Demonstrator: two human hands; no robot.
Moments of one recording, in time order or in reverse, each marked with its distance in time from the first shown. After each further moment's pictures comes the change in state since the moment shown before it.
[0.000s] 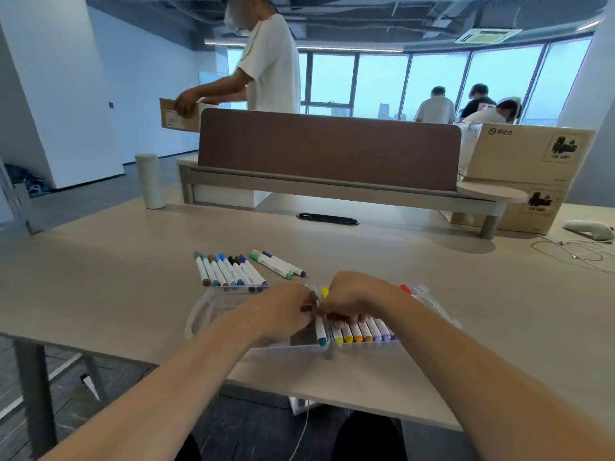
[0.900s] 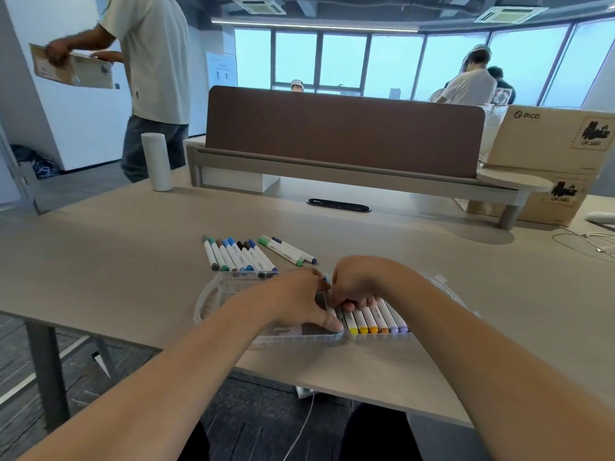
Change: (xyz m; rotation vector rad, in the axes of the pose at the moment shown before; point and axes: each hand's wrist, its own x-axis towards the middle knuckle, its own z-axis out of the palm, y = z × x) left_hand 0.009 -0.007 -0.001 0.064 -0.093 0.027; right_hand 0.025 -0.007 -0.006 -0.182 -0.106 0.010
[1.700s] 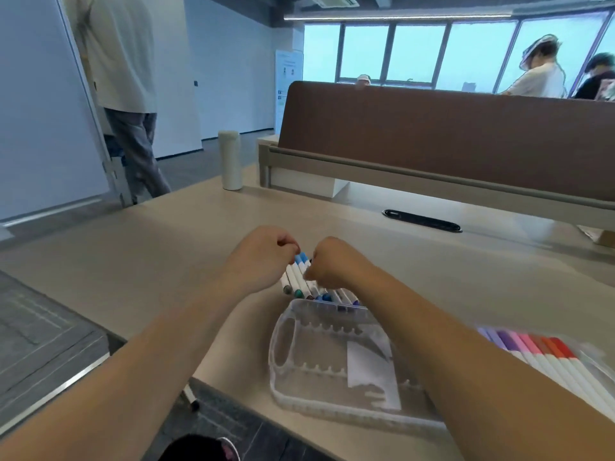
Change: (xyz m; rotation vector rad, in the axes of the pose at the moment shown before) left_hand -0.025 -0.139 -0.067 -0.462 0.617 -0.399; right_hand 0.127 -0.149 -0.014 0.077 0.395 -0.219
